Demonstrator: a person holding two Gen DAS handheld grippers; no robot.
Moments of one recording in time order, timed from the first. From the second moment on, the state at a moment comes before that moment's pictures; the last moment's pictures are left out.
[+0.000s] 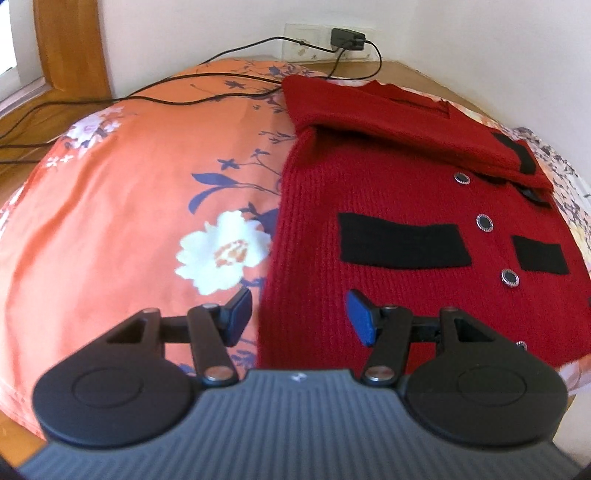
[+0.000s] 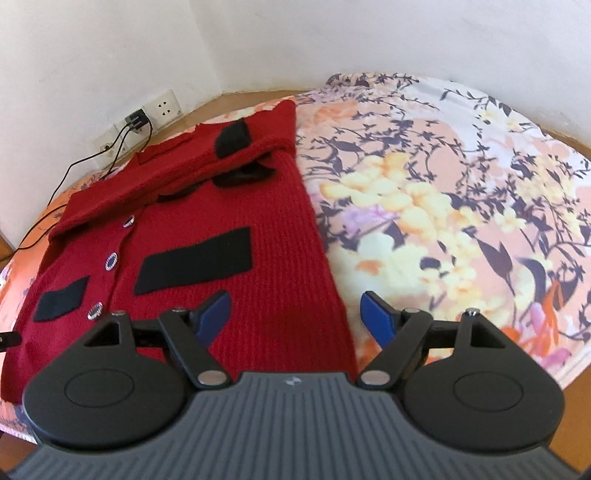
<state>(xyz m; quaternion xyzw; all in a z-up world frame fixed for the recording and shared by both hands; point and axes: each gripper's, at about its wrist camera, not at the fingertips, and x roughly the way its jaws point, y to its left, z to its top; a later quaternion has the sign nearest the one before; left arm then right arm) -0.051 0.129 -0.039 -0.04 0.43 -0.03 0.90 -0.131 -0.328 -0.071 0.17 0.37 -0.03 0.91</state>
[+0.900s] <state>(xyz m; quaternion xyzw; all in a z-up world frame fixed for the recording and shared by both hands) -0.053 0.136 -0.050 -0.07 0.45 -0.10 0.89 -0.141 -0.324 -0.084 0.20 0.37 0.03 0.91</state>
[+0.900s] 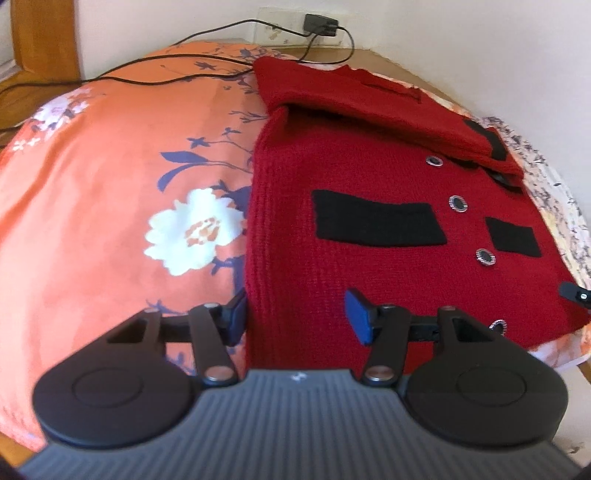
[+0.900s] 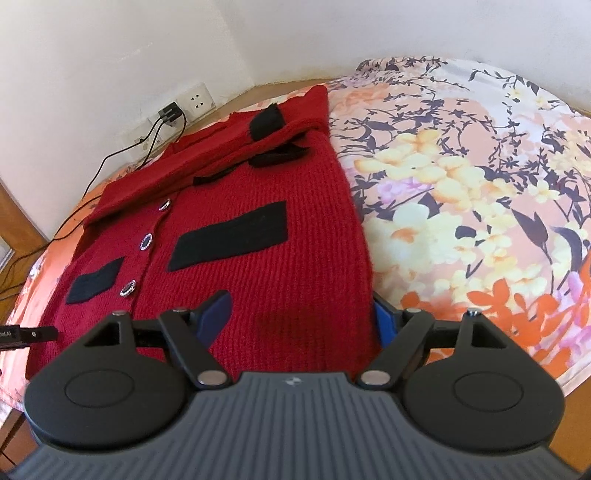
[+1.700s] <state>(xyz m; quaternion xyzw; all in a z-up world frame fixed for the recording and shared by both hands) -0.025 0.134 -0.005 -0.17 0.37 -0.10 0.91 -0.111 -0.357 -0.062 0.29 0.32 0.06 0.90</state>
